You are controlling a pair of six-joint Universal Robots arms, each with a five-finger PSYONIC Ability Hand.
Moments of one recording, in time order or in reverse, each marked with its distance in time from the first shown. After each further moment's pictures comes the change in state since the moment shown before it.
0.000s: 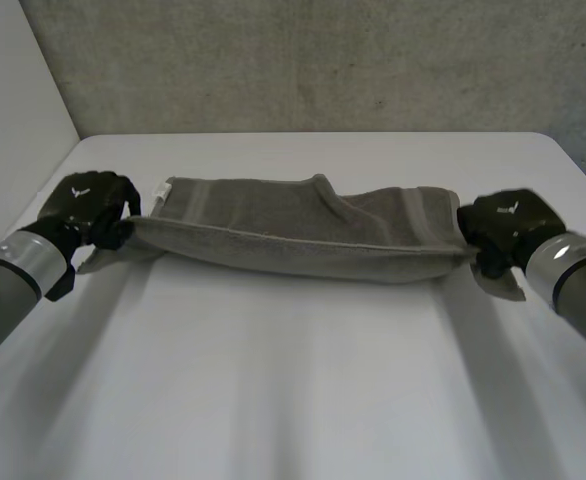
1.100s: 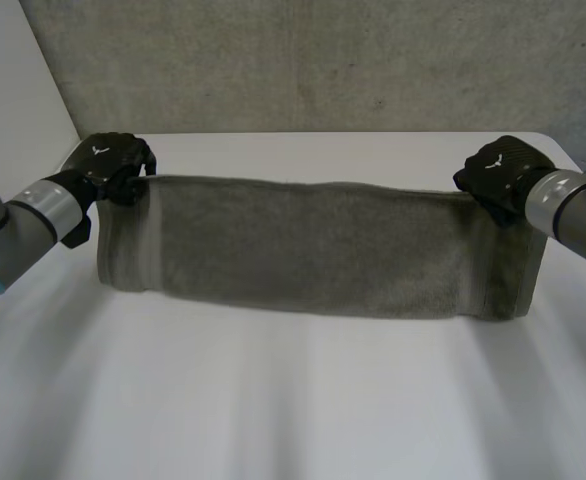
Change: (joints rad) left arm -0.032 -0.322 0.516 -0.169 0.056 0.005; right arm -0.041 0.284 -0.457 0.175 -0.102 -0.442; left_hand 0.009 0.000 0.000 0.000 0.010; right_hand 0.000 0.000 0.000 0.000 0.018
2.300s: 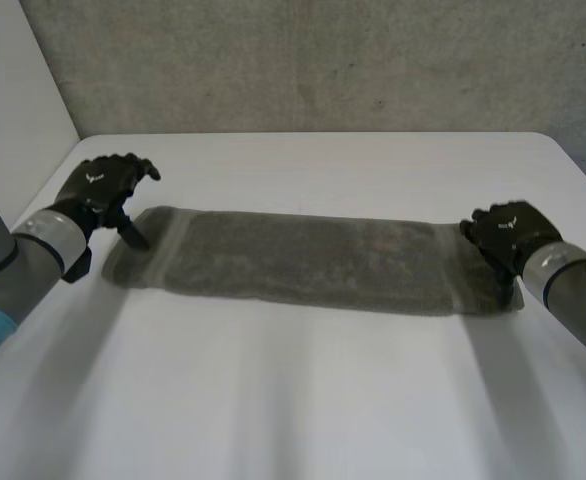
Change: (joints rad) left arm -0.048 0.186 -0.308 0.053 -0.188 -0.025; right arm -0.009 -0.109 0.416 -0.235 0.133 0.266; left_hand -0.996 -1.044 -1.045 -1.054 -1.080; right_hand -1.087 -1.092 -1.078 -1.079 -1.120
